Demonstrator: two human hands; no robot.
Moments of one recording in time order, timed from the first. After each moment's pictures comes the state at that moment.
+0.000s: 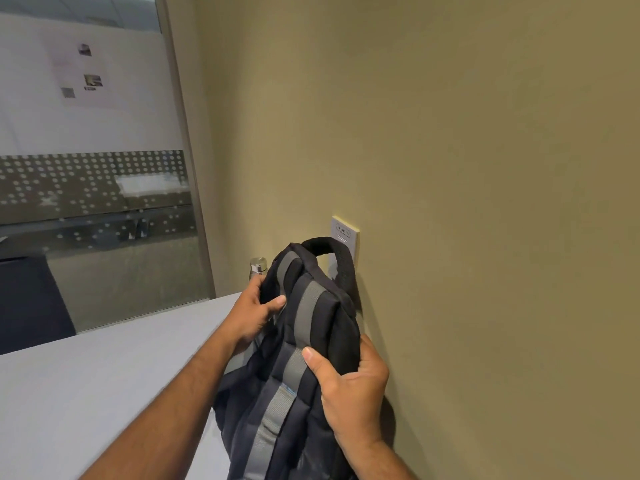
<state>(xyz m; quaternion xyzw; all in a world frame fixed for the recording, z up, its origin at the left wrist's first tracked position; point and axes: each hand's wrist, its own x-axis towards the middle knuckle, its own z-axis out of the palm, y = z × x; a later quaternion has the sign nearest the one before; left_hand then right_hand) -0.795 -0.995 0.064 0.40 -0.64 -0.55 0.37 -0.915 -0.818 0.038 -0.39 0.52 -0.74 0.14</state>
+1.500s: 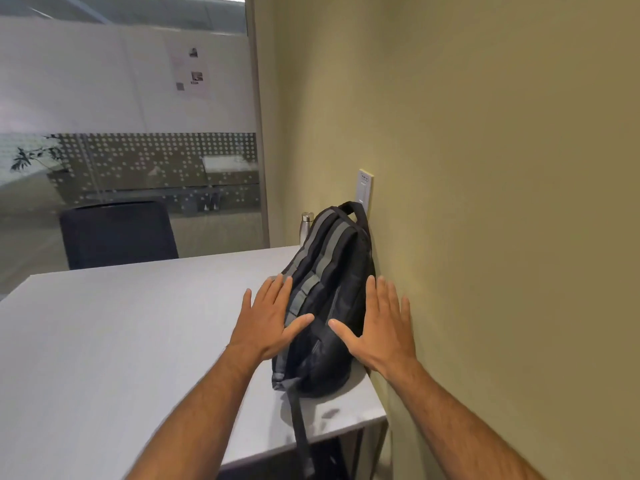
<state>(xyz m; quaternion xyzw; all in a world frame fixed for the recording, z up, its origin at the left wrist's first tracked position) -0.713 -0.702 0.031 0.56 -0.81 -0.03 0.13 -0.939 -0.657 0.010 -0.65 0.74 -0.19 -0.05</state>
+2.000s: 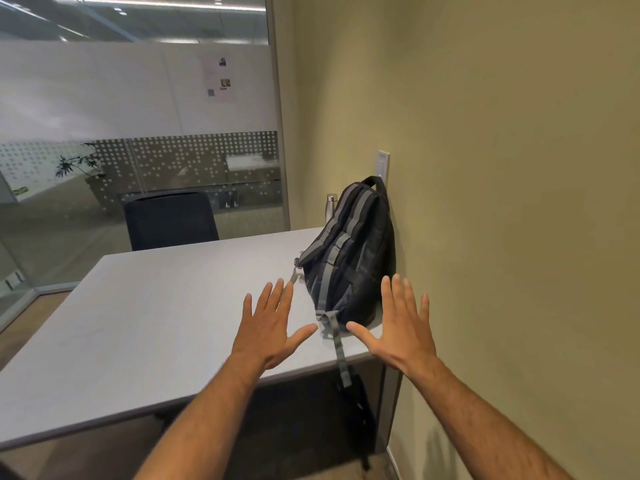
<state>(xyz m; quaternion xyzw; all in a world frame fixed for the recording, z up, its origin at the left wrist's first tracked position) -0.591 -0.504 0.006 0.58 -0.81 0.02 0.09 -0.854 -0.462 -0.006 -0.66 0.74 -0.16 -0.05</state>
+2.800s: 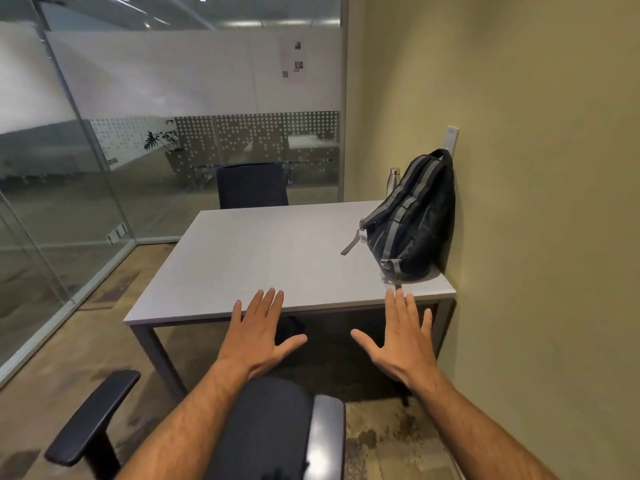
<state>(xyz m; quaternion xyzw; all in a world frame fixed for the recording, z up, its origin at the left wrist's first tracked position) -0.377 -0.251 -0.013 0.64 -0.77 0.02 0.06 -0.671 -0.261 -0.048 -0.70 0.70 -0.15 0.01</state>
